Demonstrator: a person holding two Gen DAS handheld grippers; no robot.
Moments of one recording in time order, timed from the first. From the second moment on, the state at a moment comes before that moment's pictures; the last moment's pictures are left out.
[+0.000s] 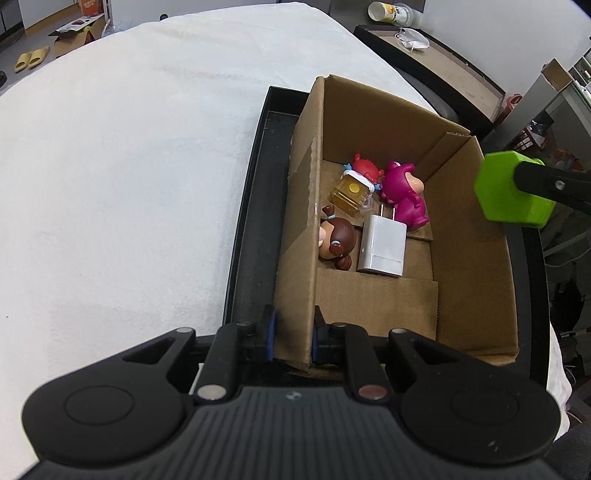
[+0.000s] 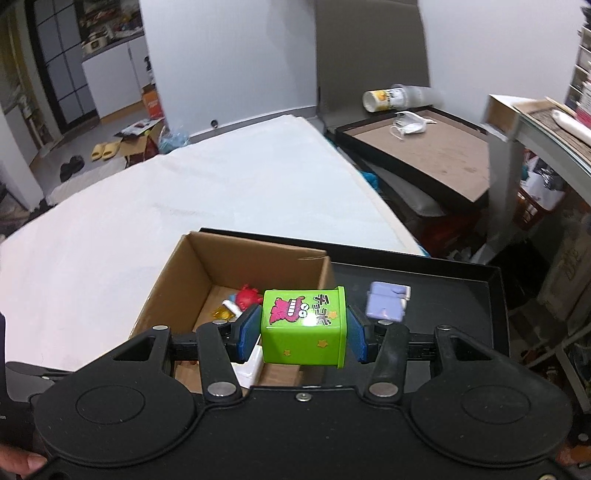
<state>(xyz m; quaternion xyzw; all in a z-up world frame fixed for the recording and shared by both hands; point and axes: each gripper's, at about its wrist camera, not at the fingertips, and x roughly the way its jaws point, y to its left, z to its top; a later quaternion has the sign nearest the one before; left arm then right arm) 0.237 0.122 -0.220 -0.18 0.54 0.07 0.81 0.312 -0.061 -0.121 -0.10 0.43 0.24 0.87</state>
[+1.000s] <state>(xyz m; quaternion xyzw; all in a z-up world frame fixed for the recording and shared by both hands) 0.236 0.136 -0.223 -0.21 0.54 0.06 0.81 0.297 0.009 -0.142 -0.27 0.41 0.26 0.83</state>
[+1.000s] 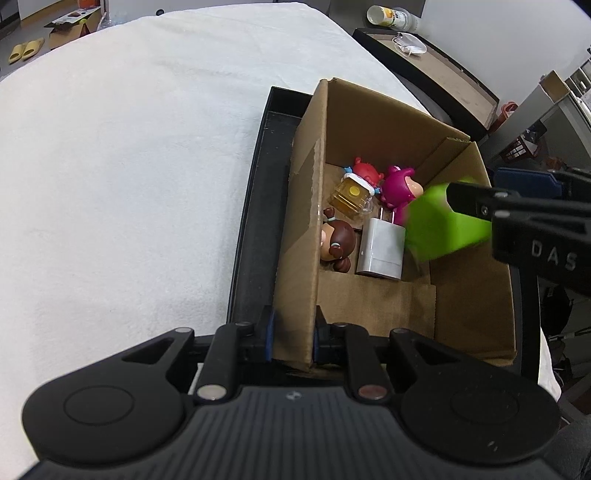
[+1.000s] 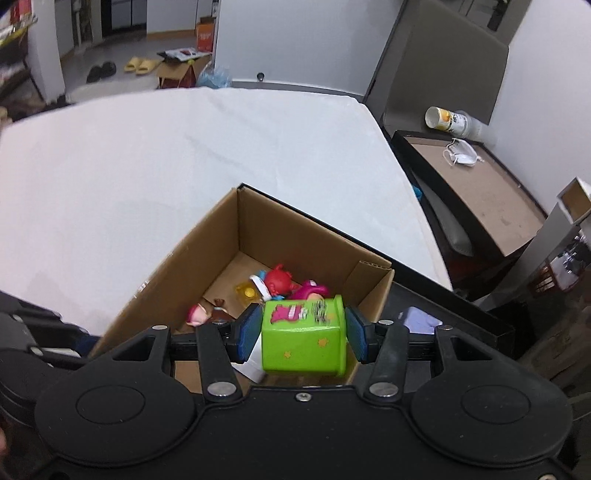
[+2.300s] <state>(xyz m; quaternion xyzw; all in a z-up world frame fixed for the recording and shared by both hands) 0.230 0.119 -0.202 -0.17 0.53 0.08 0.83 0.336 -0.117 -0.150 -0.09 0.43 0.20 0.88</state>
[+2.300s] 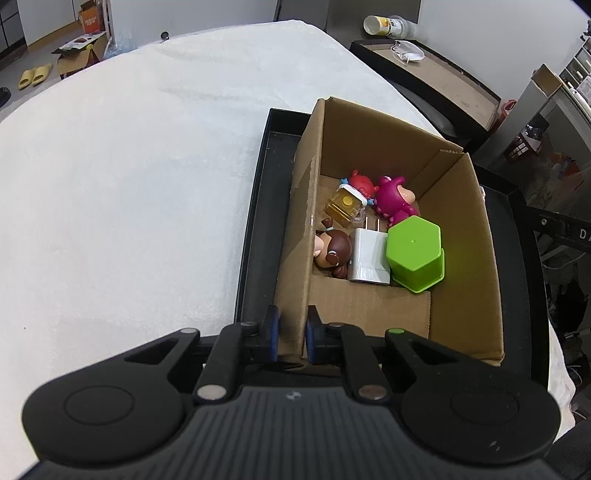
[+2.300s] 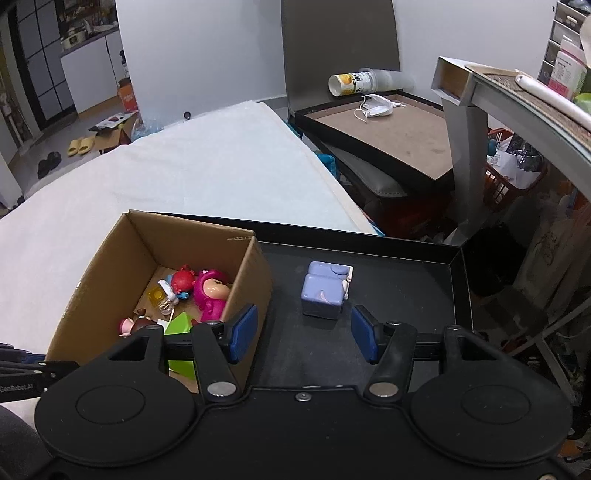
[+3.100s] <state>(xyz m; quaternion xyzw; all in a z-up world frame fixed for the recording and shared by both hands) 0.237 0.105 -0.201 -0.14 0.54 0.11 0.82 0.370 -0.136 -0.207 -0.01 0.44 0.21 0.88</state>
